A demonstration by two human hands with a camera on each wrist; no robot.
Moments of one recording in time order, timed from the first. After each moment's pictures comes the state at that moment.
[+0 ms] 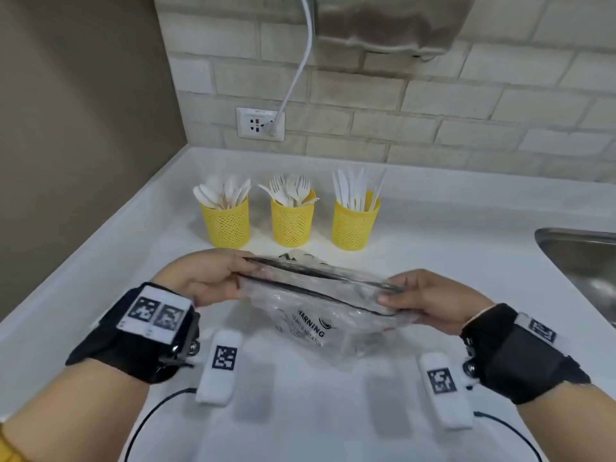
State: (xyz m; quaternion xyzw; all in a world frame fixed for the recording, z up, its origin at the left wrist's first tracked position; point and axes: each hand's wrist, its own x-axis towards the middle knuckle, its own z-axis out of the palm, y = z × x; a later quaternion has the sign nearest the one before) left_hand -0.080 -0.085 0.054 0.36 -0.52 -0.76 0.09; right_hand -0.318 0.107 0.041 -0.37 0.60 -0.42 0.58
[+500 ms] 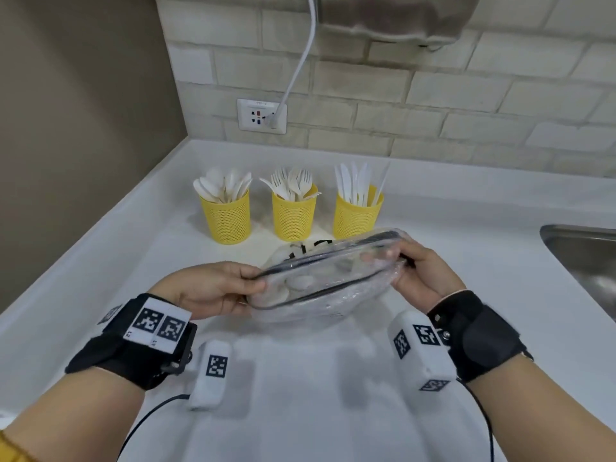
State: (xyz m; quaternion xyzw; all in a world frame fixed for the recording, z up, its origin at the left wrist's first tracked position) left_hand -0.064 -0.094 0.019 0.23 -0.55 -0.80 -0.01; right_hand -0.316 0.068 0.033 -0.18 0.40 -0.73 0.53
